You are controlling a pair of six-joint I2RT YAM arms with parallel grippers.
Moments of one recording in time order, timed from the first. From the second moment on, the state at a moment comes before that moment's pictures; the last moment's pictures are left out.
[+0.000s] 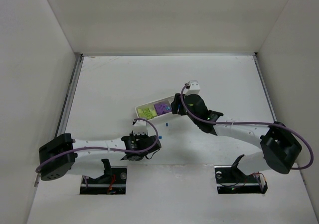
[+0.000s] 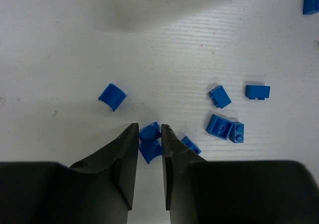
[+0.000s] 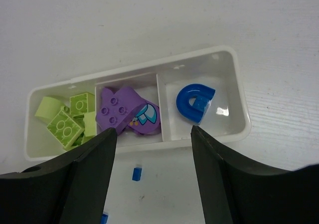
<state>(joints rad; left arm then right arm) -1.23 1.20 0.51 -0.54 -0.70 -1.16 0.82 1.40 0.77 0.17 0.39 0.50</state>
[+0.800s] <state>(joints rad) -0.97 1.26 0.82 -0.22 -0.62 -0.76 0.74 1.11 0.56 0.16 0.49 0.60</state>
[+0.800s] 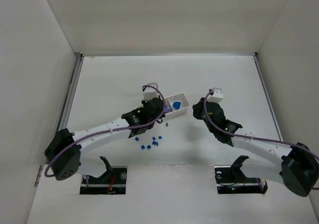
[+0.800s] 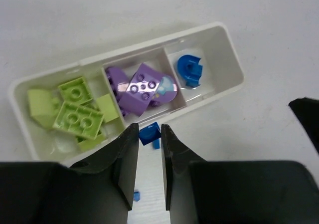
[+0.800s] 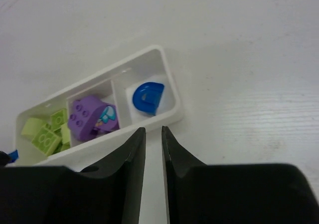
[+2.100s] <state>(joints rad) -0.92 0.97 0.64 -0.24 -0.59 -0.74 0.81 1.14 0.48 0.19 0.49 0.62</state>
